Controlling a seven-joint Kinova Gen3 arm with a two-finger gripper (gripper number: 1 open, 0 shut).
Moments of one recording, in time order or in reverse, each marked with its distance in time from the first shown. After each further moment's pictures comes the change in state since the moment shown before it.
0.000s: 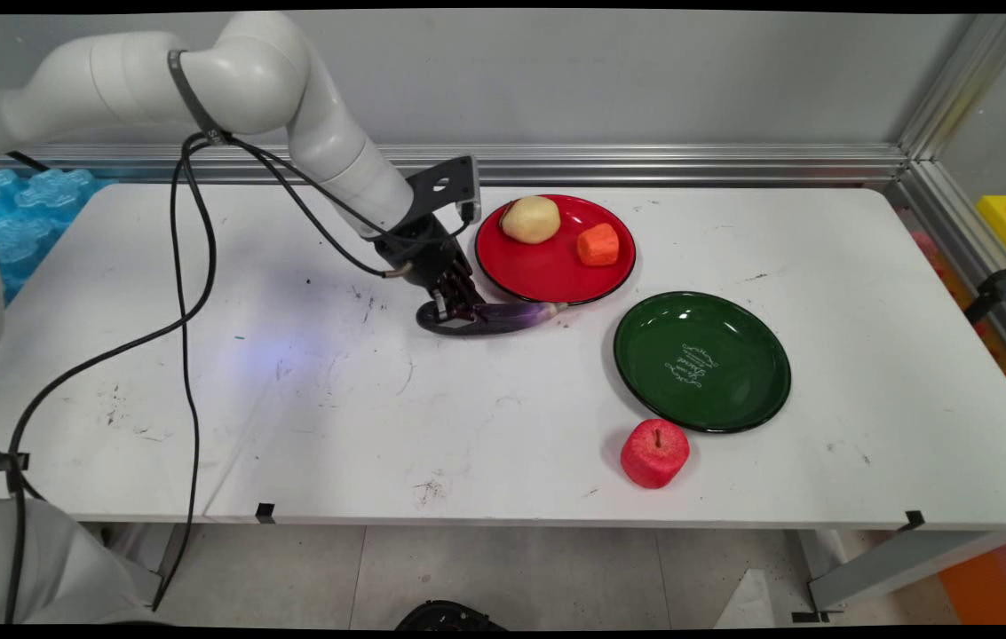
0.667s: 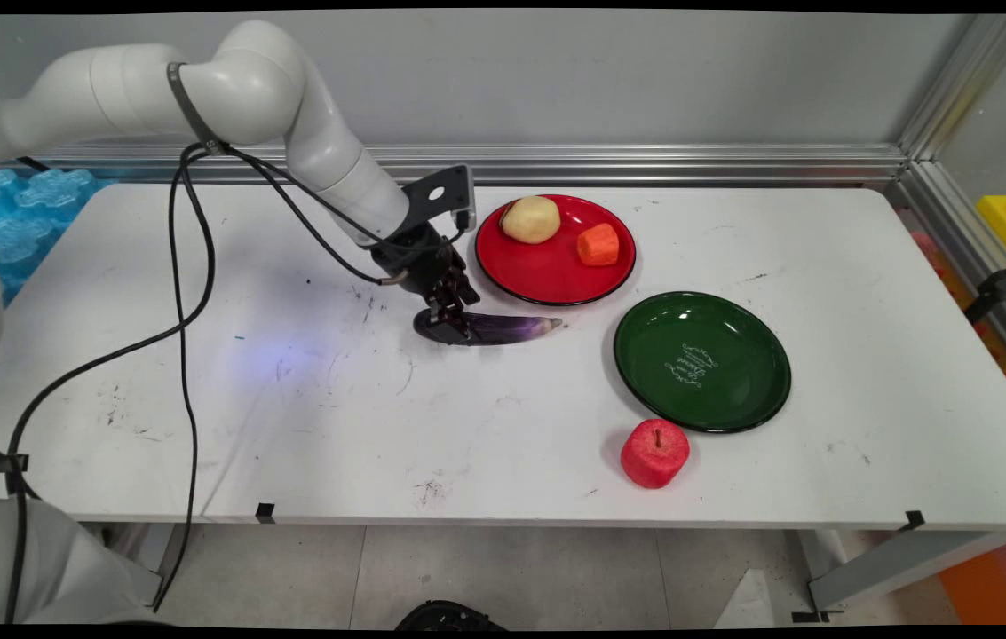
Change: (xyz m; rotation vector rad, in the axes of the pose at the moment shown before) arm -0.009 0.001 0.006 -0.012 0.001 -0.012
